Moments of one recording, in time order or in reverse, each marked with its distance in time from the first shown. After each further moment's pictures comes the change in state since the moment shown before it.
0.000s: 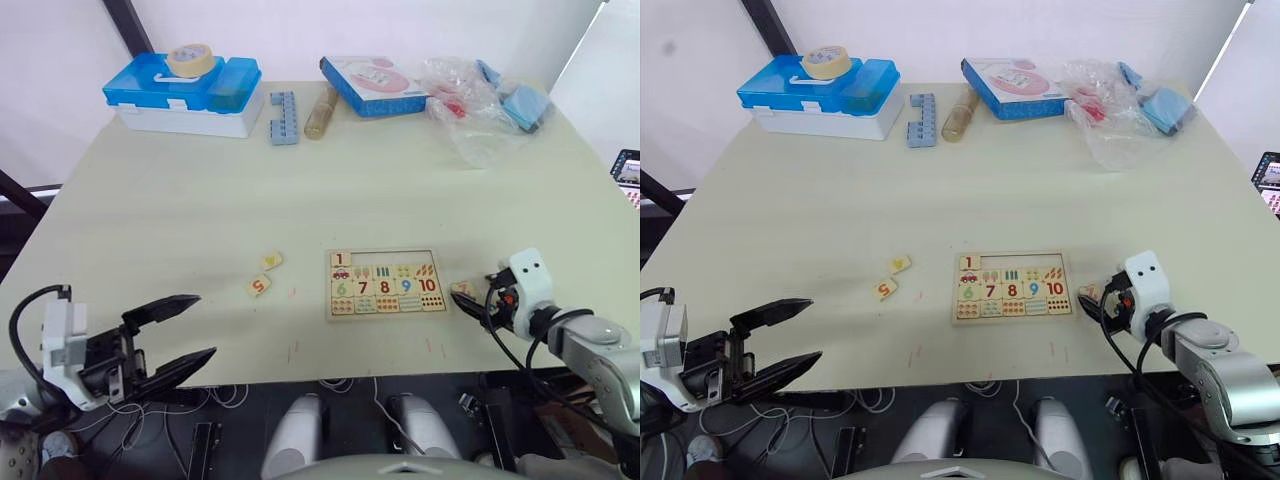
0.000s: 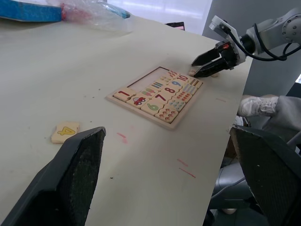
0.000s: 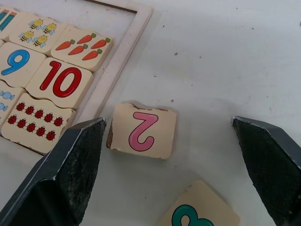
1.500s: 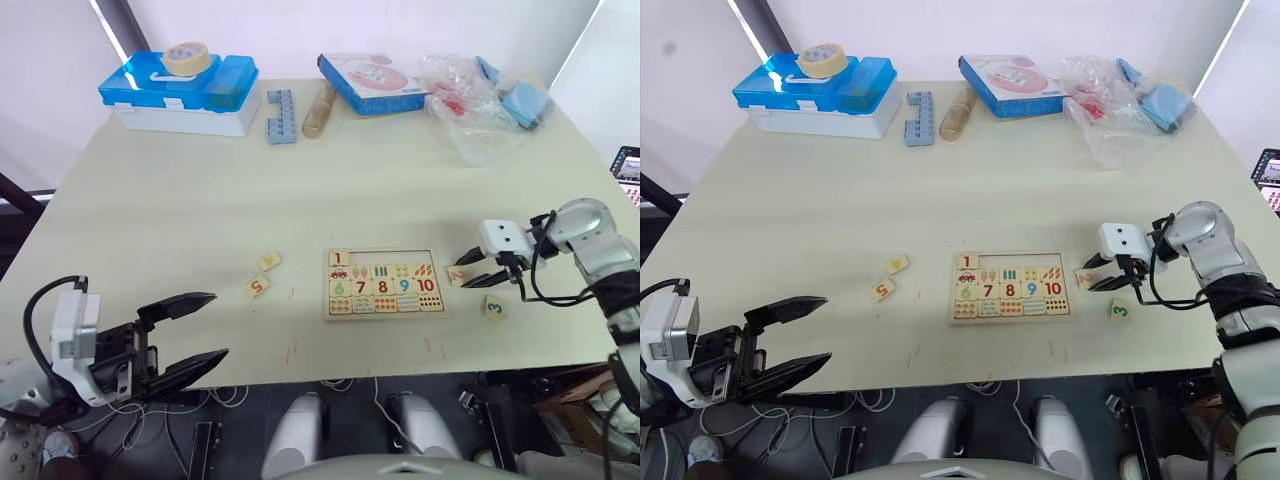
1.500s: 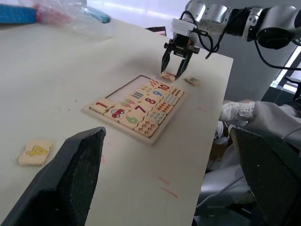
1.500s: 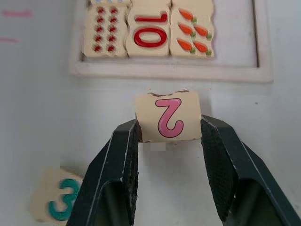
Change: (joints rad) left arm -0.006 0.029 -0.017 -0.075 -0.058 0.072 0.019; right arm -0.865 -0.178 0.492 1.331 -0.403 -1.245 1.153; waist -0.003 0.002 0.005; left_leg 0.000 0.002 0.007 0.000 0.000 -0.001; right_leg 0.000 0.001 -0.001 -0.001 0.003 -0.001
